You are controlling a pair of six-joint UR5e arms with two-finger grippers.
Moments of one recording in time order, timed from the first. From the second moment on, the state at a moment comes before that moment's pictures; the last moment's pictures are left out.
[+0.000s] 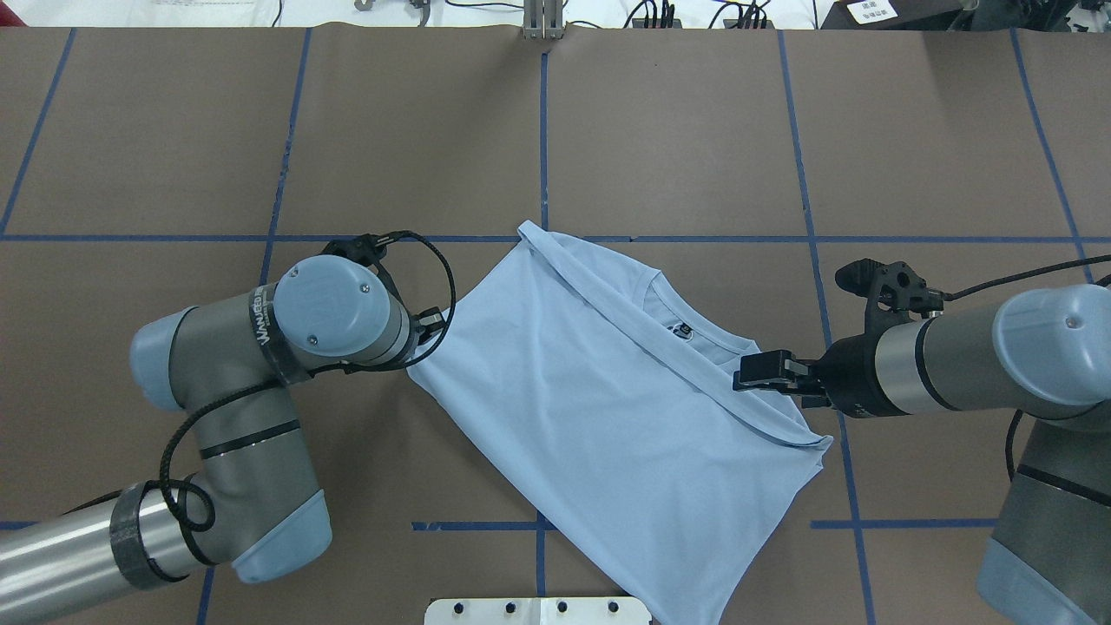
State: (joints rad) left arm -0.50 -2.13 -1.73 -1.61 -1.66 -1.66; right arm 0.54 -1.56 2.12 -1.04 1.92 1.48
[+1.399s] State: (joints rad) left arm -0.72 -2.40 -1.03 -2.34 -1.45 -1.25; right arm 0.55 -1.53 2.09 -1.05 1.90 1.48
